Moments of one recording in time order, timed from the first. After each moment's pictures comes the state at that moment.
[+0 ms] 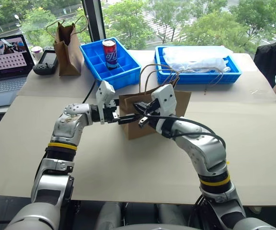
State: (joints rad) left arm -0.71 0.40 -0.04 0.31 -0.36 0.42 -1.14; right arm -0.51 -0.18 0.19 -0.39 0.29 0.77 0.33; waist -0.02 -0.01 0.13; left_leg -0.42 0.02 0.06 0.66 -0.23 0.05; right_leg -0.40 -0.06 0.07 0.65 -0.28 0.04
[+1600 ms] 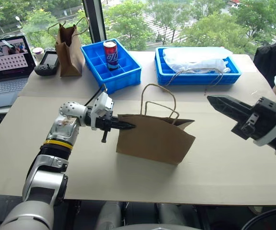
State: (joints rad) left arm -0.70 0.50 -0.13 0.44 -0.38 0.09 -1.53; right arm -0.16 -0.85 -0.63 -0.70 1.47 0.97 0.19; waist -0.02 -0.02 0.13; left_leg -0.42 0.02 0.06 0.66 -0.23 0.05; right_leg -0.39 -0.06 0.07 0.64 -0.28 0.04
